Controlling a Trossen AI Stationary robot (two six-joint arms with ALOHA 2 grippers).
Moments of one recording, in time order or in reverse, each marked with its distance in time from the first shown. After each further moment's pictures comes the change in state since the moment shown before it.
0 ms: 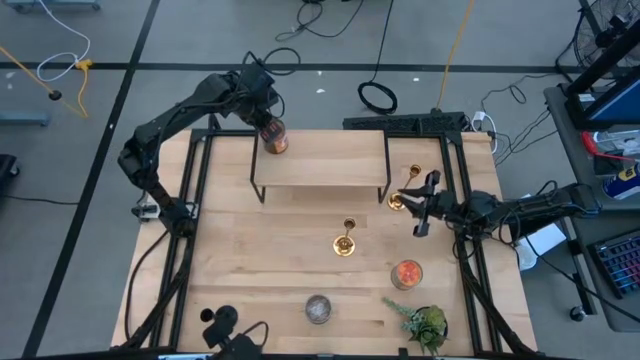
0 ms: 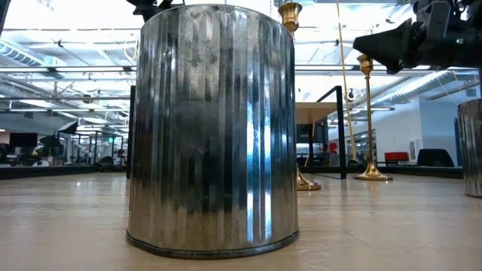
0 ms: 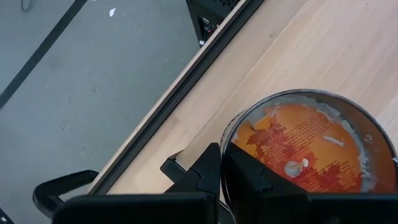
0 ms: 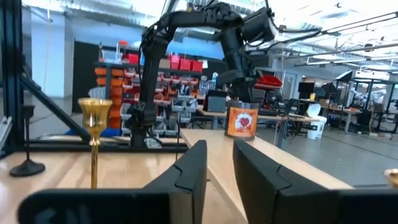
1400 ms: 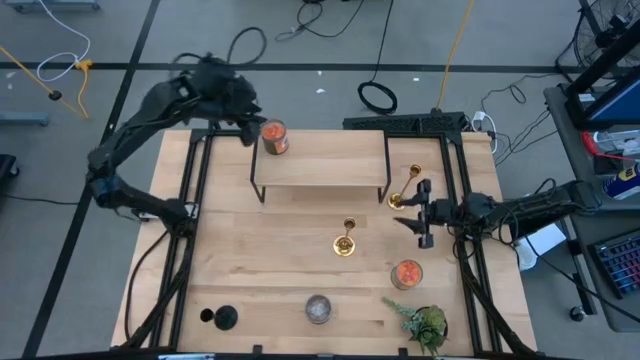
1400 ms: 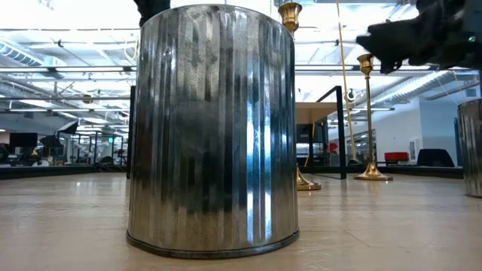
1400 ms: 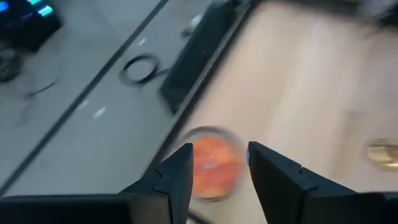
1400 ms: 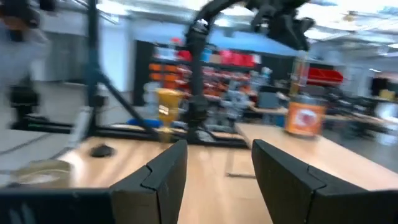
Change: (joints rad) left arm -0.081 -0.301 -0.002 0.079 0.163 0.086; right arm 0.029 0.024 0.000 -0.014 -0.209 0.060
